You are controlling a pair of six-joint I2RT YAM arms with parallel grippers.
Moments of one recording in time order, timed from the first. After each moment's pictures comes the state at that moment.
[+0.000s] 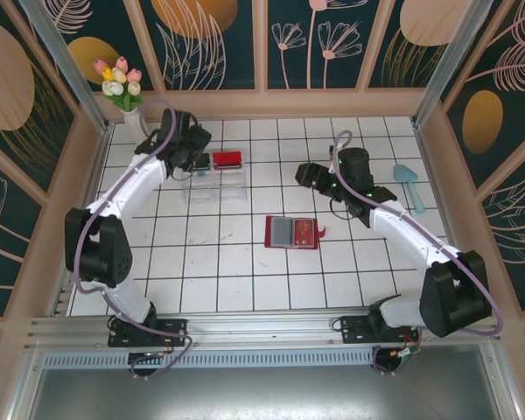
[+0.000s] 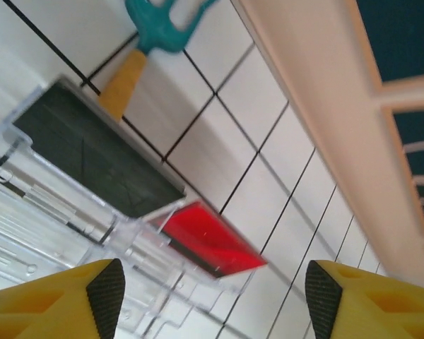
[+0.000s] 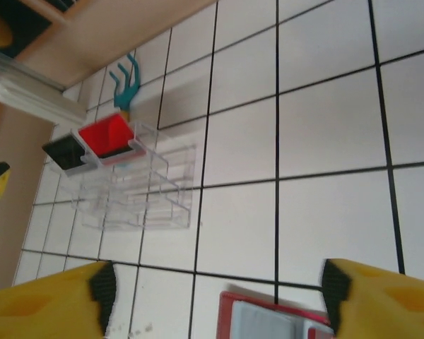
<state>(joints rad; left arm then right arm) -0.28 1.70 1.39 -0.45 0.00 -1.17 0.40 1.33 0.92 -0.18 -0.22 0.62</state>
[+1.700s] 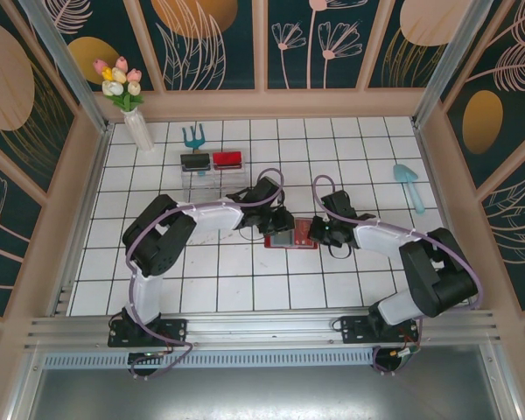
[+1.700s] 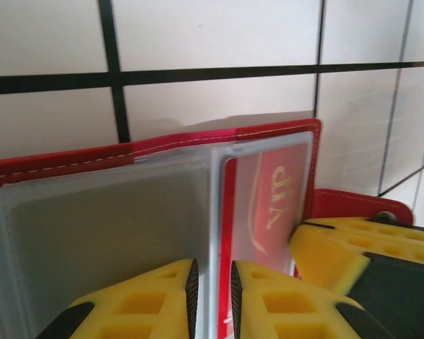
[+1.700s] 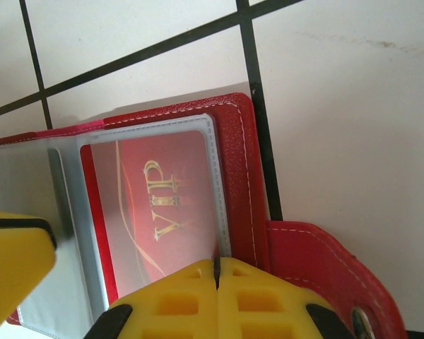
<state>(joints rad) -0.80 2.01 1.23 -0.17 0.36 -0.95 0.46 1.47 0.62 -0.20 -0.17 0.68</state>
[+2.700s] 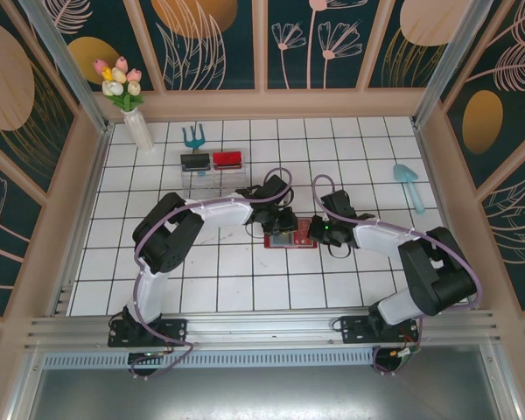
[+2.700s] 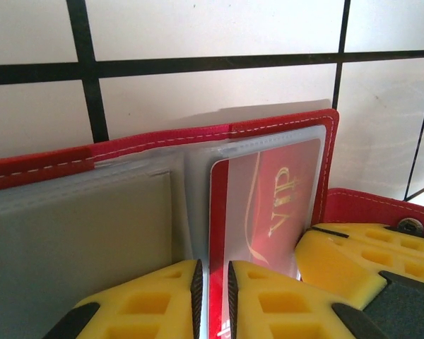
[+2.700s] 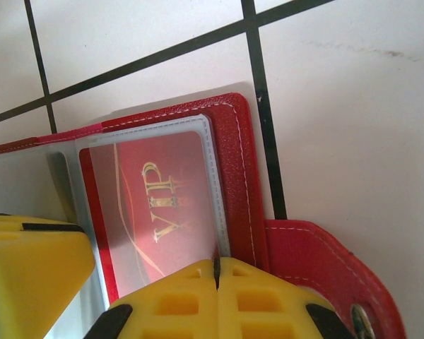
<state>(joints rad) -0.82 2.08 1.37 -0.33 0.33 -0.94 0.46 1.48 0.62 -0.19 -0.18 0.68</state>
